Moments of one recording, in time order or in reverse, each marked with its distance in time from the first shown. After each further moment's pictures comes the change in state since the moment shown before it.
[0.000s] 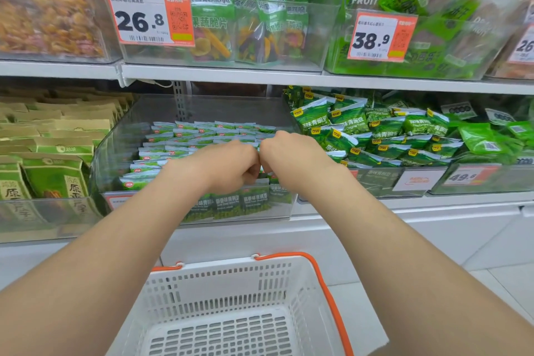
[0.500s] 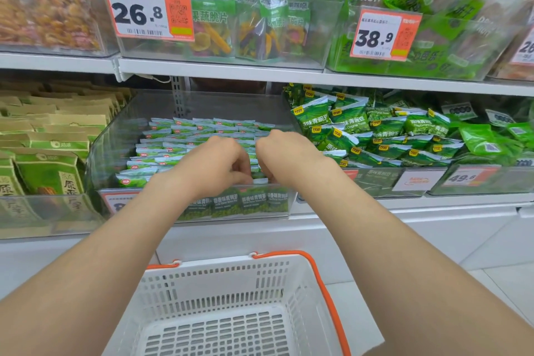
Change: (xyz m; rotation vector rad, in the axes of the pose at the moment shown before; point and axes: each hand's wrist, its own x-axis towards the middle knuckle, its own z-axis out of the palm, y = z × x) left_hand -0.011 -0.017 0.017 -0.191 0.219 -0.036; right_hand 0.015 -0.003 0.005 -0.002 -0.048 -0.024
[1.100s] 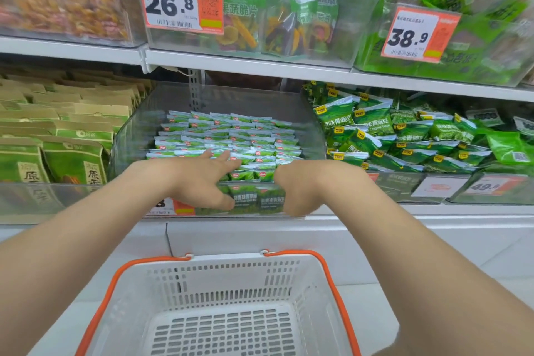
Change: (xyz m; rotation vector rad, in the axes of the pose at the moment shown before) left_hand -0.032 -0.040 -0.015 0.123 -0.523 -0.191; right_hand -0.013 -0.015 -0.002 0.113 -0.505 -0.025
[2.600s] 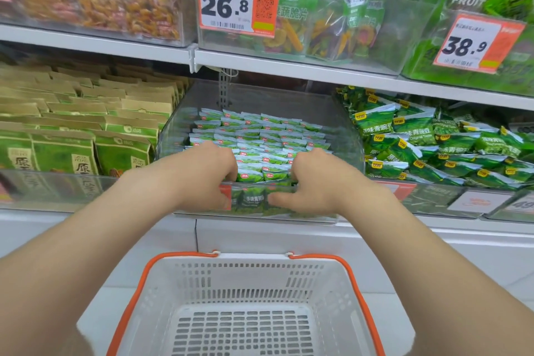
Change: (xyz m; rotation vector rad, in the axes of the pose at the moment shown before) left_hand -0.061 -0.018 -0.008 0.132 0.248 -0.042; right_hand 0.023 -0.023 0.004 0.045 0.462 -0.038
